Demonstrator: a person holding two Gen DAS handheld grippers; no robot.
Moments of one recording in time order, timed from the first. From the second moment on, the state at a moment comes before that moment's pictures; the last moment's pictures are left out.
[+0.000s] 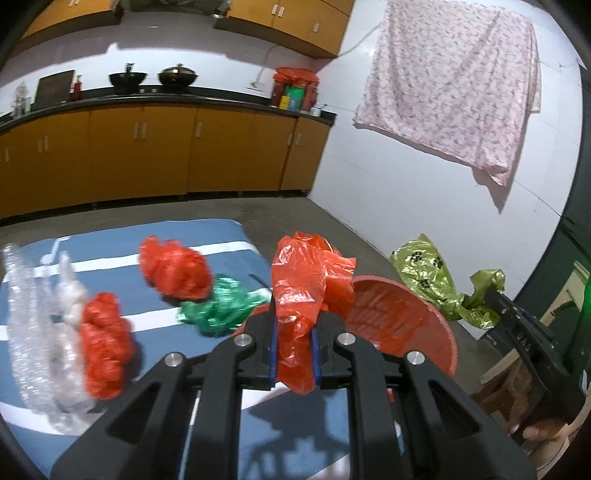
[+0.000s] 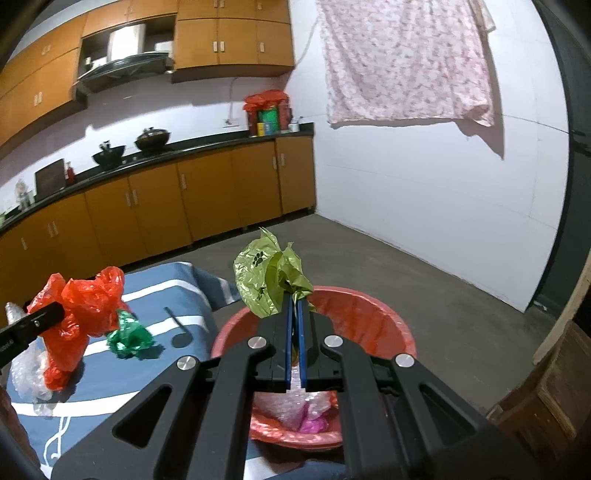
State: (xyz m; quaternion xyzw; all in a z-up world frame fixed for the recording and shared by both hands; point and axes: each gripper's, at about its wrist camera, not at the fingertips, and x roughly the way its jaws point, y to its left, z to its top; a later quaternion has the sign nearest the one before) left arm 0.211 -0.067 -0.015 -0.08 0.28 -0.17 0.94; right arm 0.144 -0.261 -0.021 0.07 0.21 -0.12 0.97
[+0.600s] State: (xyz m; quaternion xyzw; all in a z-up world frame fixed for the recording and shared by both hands) left arm 0.257 -0.170 -0.050 -0.05 0.32 -0.25 0.91; right arm 0.160 -0.310 -0.042 0.11 0.22 -0.18 0.95
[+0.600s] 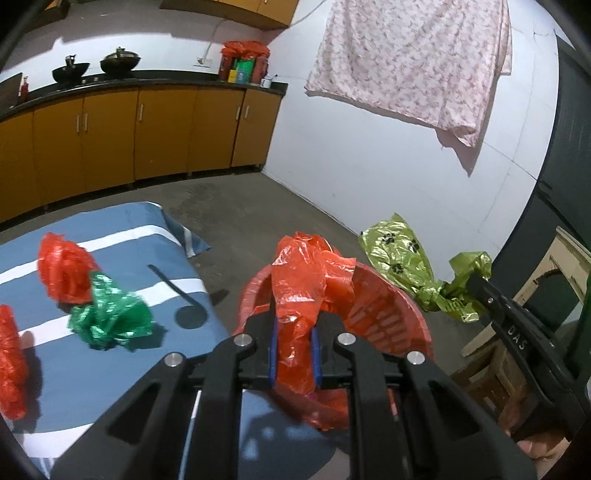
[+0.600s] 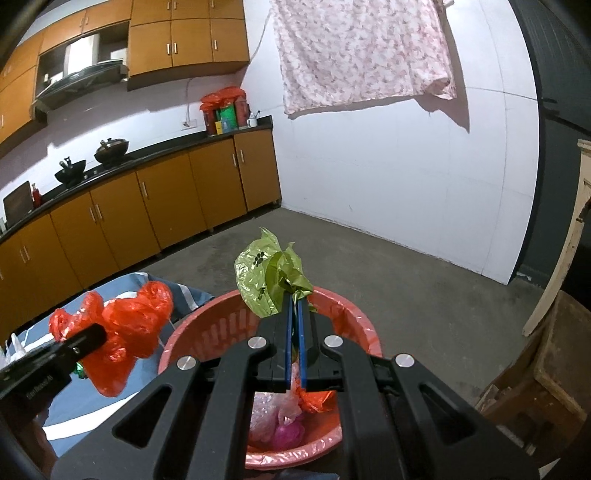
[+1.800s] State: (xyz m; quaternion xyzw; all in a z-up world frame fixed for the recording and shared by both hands) left arm 0.199 -0.041 -0.042 -0.06 0.29 -0.11 0.95; right arm 0.163 -0.256 -0.043 0.11 0.23 -0.11 0.96
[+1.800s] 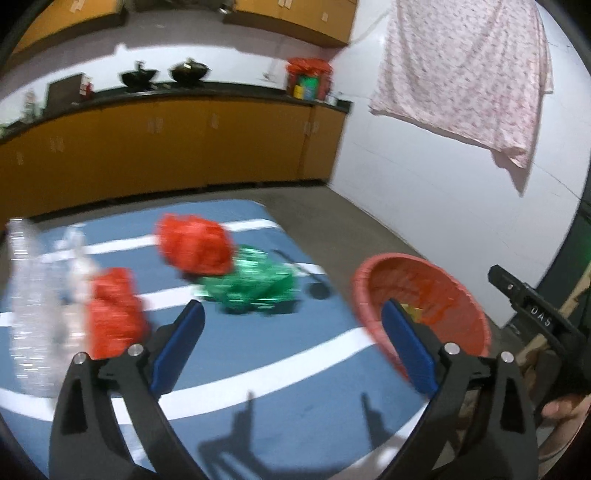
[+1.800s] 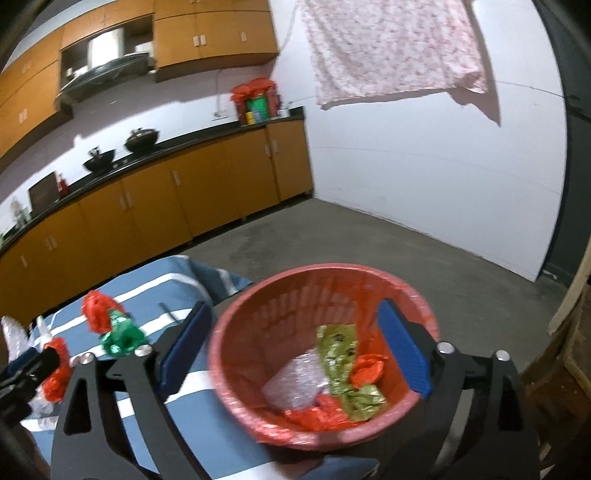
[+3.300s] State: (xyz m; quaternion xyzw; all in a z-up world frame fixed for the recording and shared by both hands) left arm 0.202 0.212 -0.087 -0.15 0.34 0.07 0.93; right arm 0.254 -0.081 -0.084 0.03 0.31 0.04 0.95
